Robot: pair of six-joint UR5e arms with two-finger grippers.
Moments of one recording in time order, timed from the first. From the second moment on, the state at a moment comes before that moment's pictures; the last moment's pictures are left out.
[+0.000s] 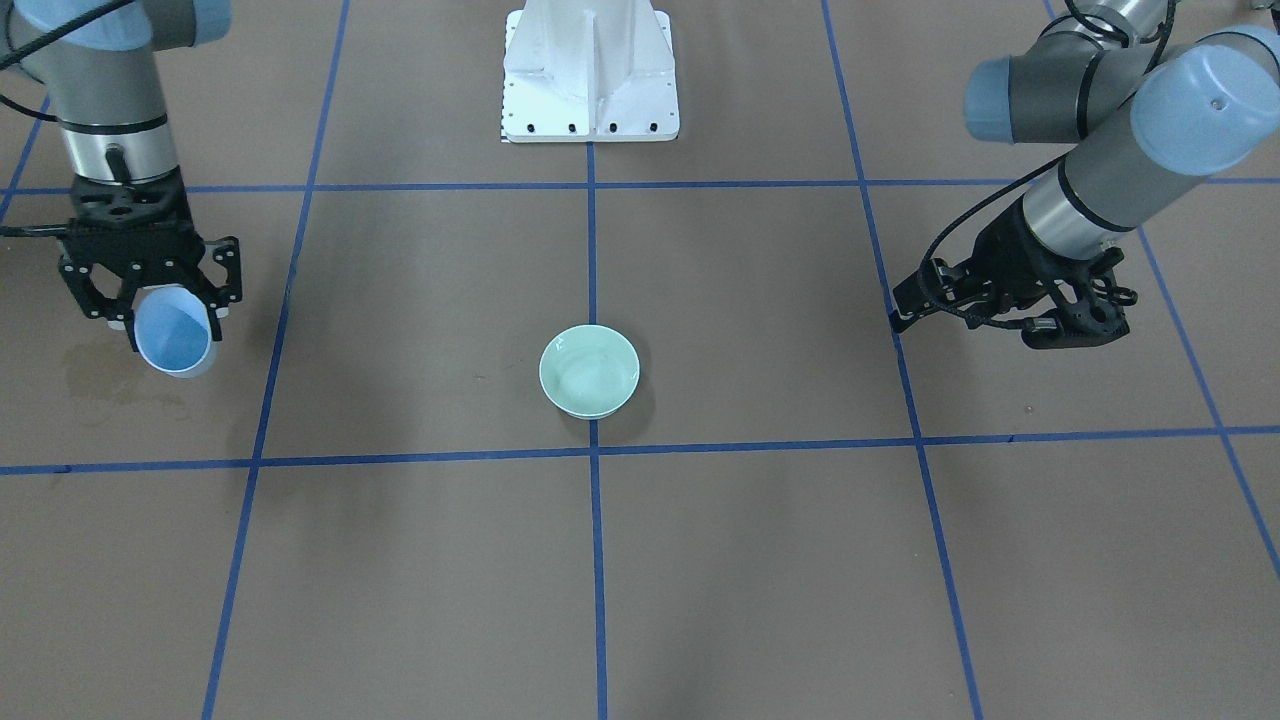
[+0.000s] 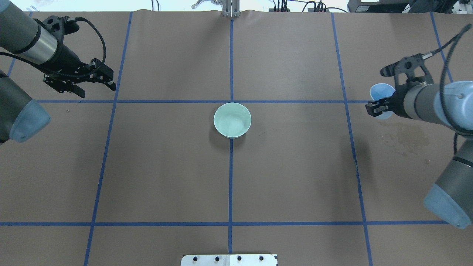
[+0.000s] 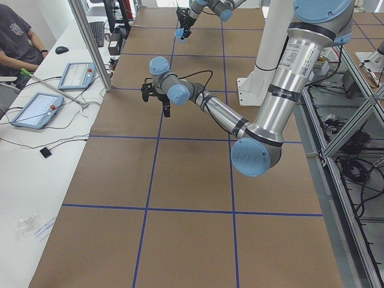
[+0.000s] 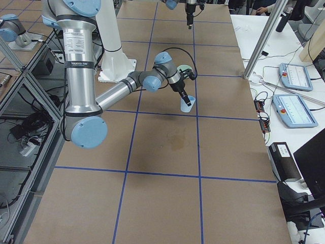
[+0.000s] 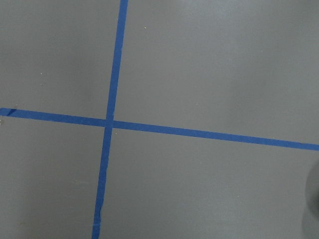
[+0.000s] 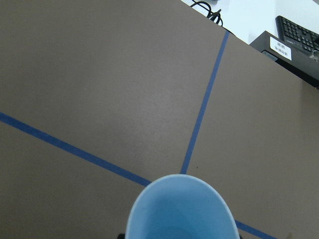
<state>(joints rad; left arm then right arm) -1.00 -1.93 -1.77 -1.74 -2.34 -1.01 0.78 -1.59 2.03 -1.18 1.60 0.70</state>
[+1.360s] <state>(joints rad) -1.00 -1.93 -1.78 -1.74 -2.34 -1.01 0.83 -1.87 1.73 -0.41 1.60 1.03</state>
